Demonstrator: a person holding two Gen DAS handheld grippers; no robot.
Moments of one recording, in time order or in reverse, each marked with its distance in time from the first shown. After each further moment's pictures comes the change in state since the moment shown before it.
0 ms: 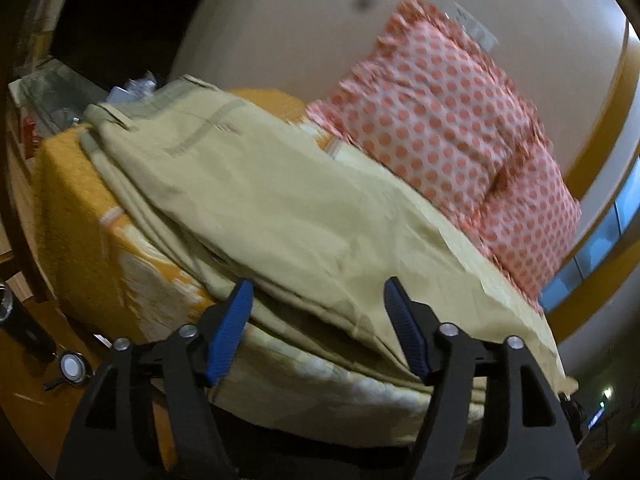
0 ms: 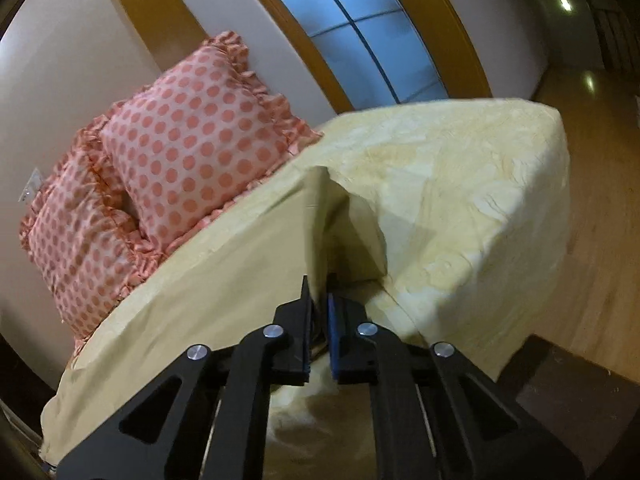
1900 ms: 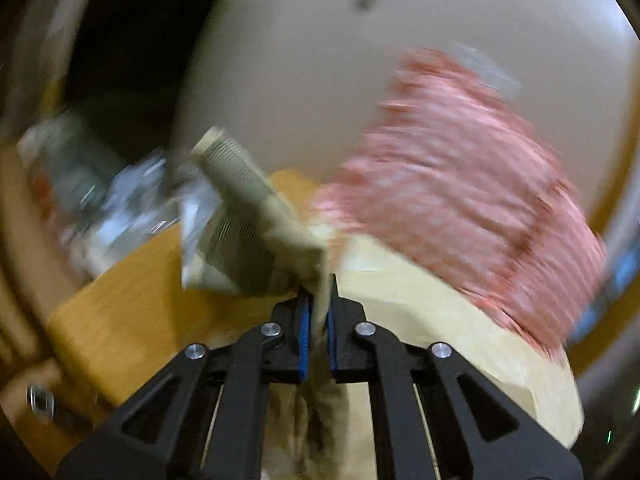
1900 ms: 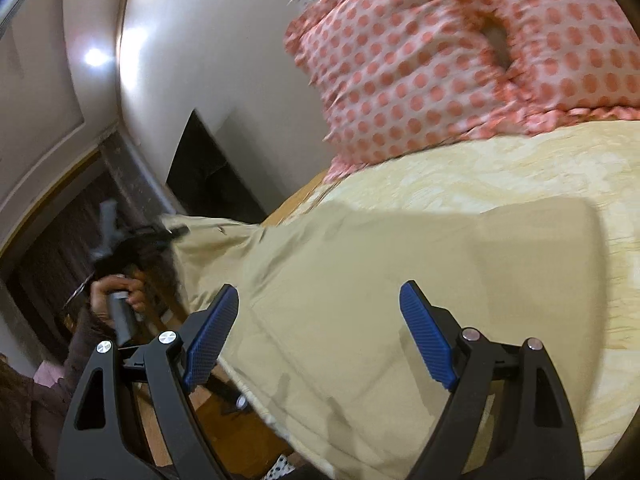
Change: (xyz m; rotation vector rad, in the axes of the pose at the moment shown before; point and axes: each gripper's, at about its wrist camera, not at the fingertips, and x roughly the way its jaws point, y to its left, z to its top) left arm 0.011 -0.071 0.121 0.156 -0.116 0.050; right arm -0.001 0.255 -0.093 -0.372 0.491 0.890
